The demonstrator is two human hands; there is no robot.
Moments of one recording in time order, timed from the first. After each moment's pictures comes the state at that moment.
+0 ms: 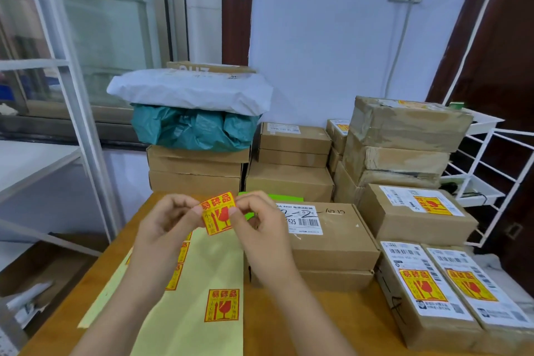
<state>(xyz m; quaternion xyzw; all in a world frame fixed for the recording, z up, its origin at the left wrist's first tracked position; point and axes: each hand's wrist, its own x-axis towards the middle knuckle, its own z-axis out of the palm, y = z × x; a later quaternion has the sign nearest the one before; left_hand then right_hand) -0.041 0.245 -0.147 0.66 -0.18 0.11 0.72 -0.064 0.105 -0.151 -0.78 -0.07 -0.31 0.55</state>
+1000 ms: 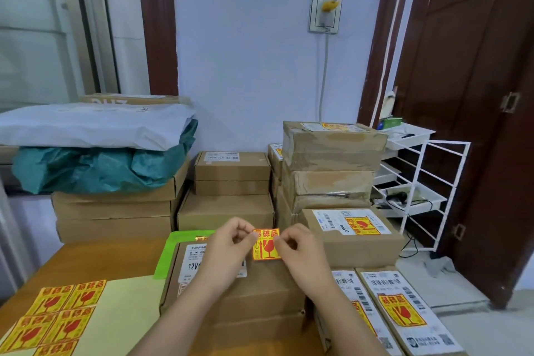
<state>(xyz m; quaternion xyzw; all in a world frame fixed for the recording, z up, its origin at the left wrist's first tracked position) -0.018 0.050 -0.151 0.76 -0.26 -0.02 0.60 -0.083 -0.085 -0.161 -0.87 0.12 -0.28 0.40</state>
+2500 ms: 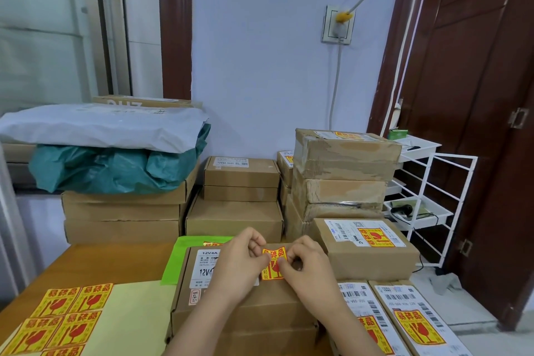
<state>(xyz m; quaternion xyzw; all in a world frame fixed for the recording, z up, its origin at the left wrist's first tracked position) -0.013 0.049 -0.161 0.79 -0.28 0.01 0.54 -0.075 -0.083 -0.184 -0.89 0.08 -0.29 0.33</state>
